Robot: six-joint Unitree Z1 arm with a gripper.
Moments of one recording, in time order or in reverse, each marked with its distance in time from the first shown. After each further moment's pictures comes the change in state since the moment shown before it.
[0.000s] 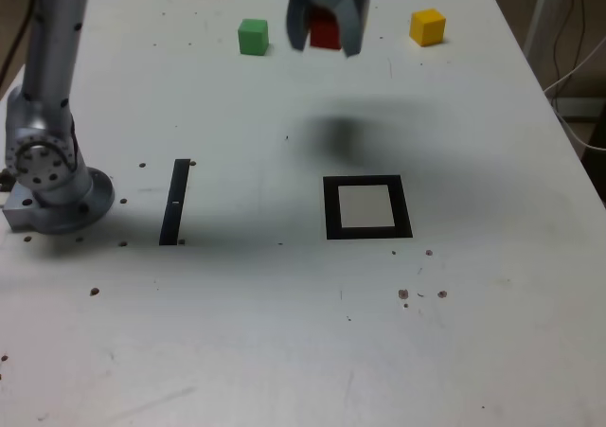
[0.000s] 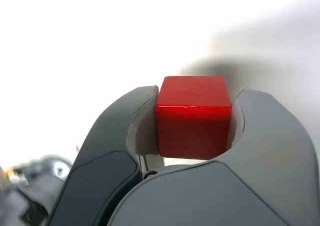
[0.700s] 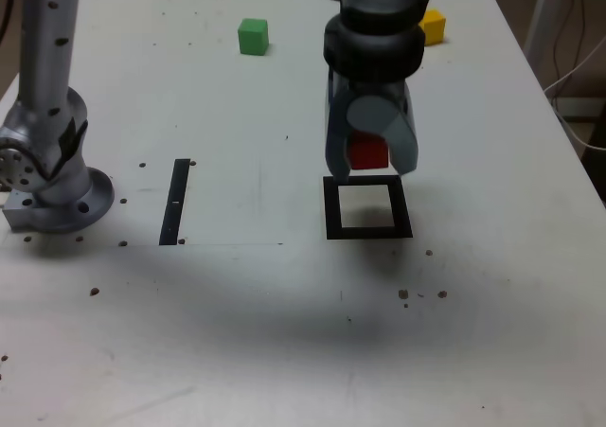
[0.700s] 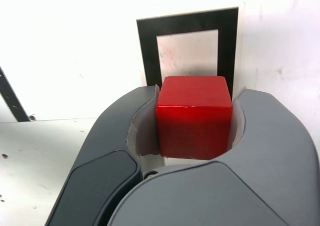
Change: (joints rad) arm -0.413 0.007 0.172 -0.231 -0.153 -0.560
